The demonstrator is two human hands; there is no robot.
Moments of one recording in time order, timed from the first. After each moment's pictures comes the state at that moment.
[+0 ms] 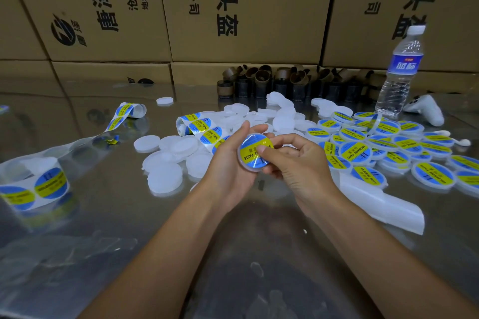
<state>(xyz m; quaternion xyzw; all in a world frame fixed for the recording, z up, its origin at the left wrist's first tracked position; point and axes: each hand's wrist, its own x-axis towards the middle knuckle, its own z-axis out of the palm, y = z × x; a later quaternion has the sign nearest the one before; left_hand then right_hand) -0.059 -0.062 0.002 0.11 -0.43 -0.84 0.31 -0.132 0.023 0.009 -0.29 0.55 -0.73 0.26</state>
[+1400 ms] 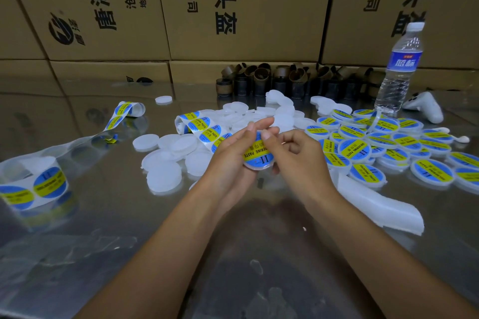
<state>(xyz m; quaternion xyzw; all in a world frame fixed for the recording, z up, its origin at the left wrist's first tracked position) -0.059 -0.055 0.003 0.07 -0.48 -0.80 0.34 -0.134 0.023 0.008 -0.36 0.67 -0.64 0.12</state>
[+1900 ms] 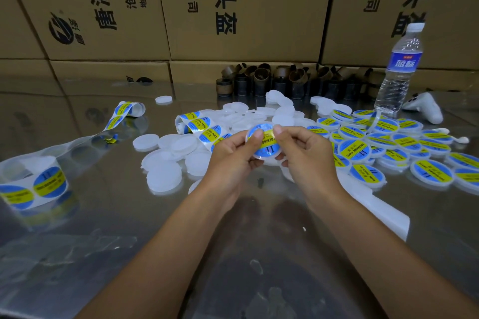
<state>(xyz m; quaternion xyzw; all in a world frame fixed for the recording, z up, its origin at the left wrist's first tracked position) -0.058 -0.058 -0.004 0.17 -0.58 -0.71 0.36 -0.140 0.025 0.011 -0.35 0.59 -0.71 0.13</state>
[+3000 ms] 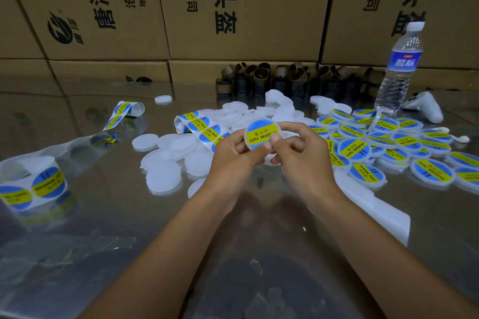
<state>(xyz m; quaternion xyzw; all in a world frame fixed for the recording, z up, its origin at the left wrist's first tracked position) -0.058 -0.053 -0.003 0.18 -0.62 -0.65 0.40 -0.140 0.023 0.007 -0.37 0.61 -0.69 0.11</state>
